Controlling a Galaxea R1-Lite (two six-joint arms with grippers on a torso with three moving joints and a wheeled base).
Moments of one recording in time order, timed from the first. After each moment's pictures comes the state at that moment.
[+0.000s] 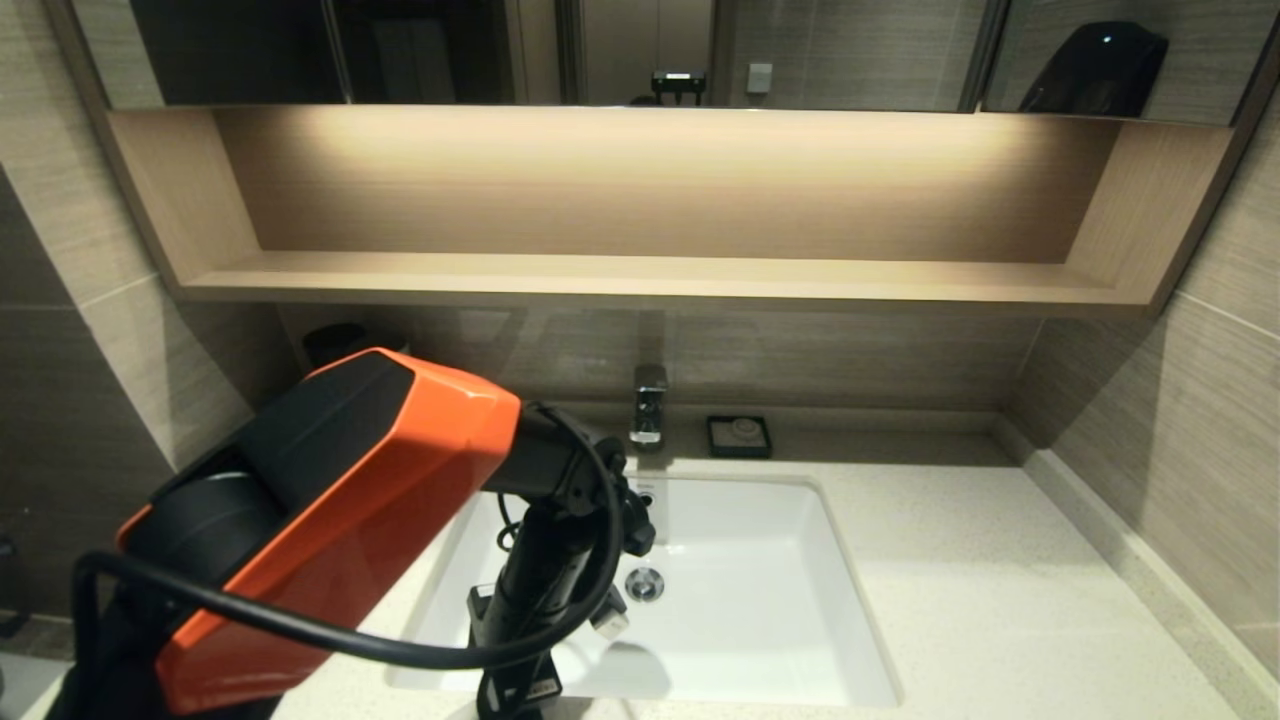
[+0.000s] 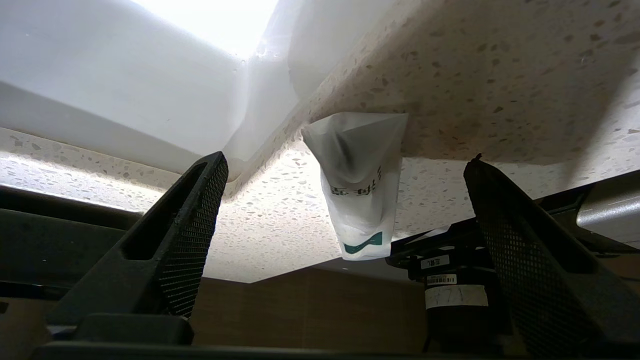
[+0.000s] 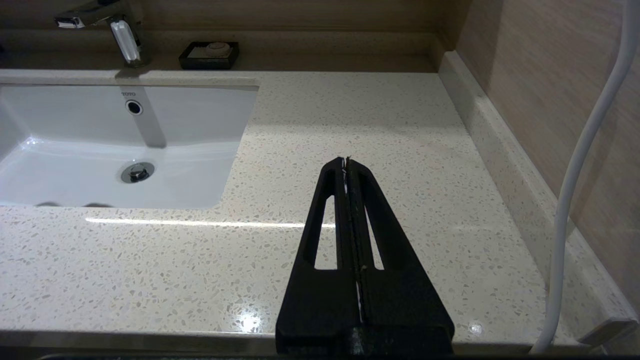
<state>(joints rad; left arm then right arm) -0.69 2.37 -1.68 1.19 0.17 0.38 0.00 0.00 0.00 0.01 -0.01 0.00</state>
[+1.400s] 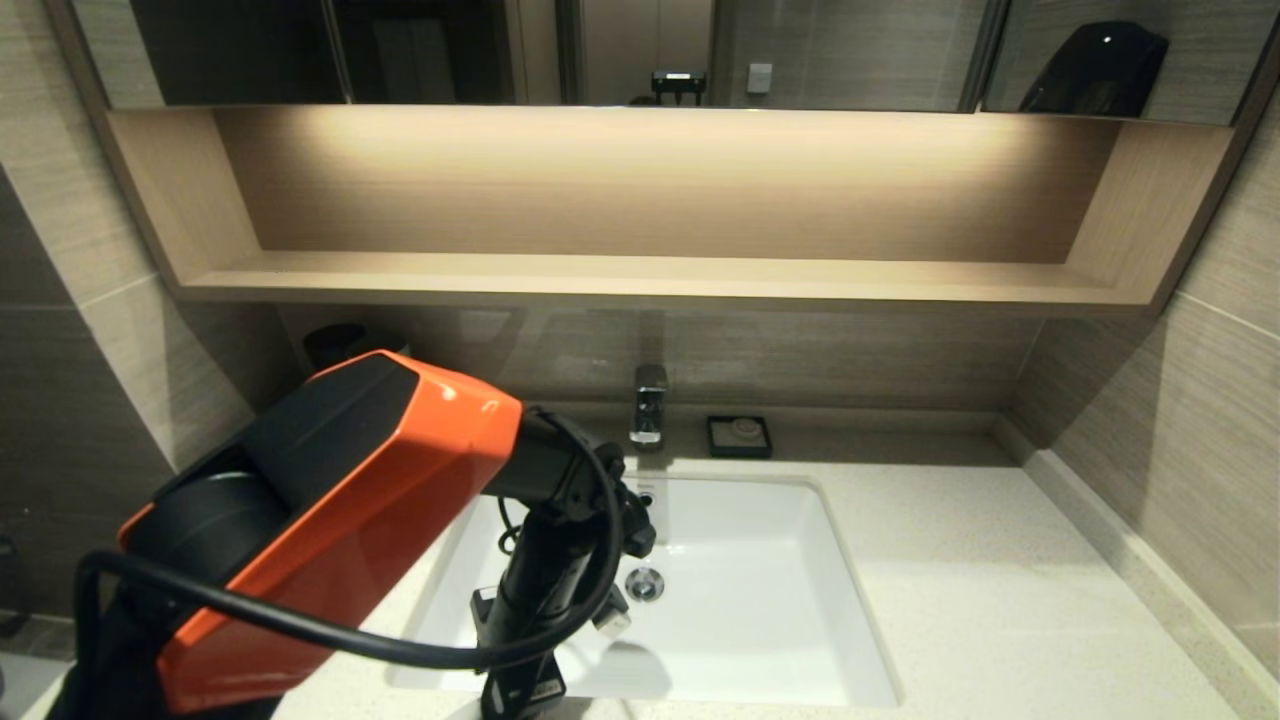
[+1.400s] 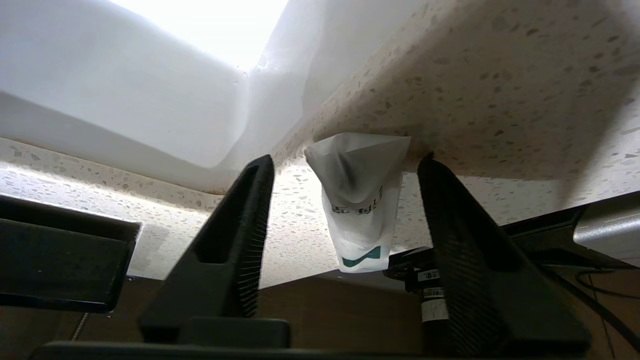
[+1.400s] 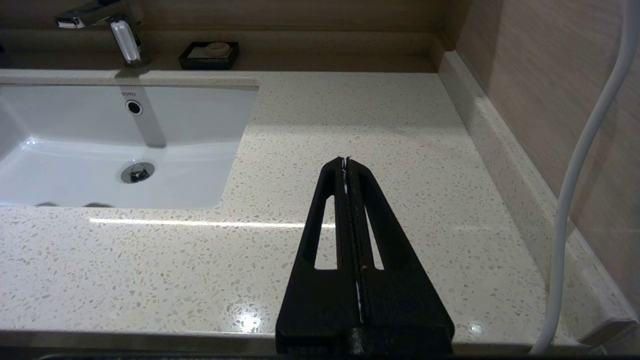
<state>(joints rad) -0.69 2.37 -1.66 1.15 0.17 0.37 0.00 0.00 0.00 0.01 -0.01 0.00</state>
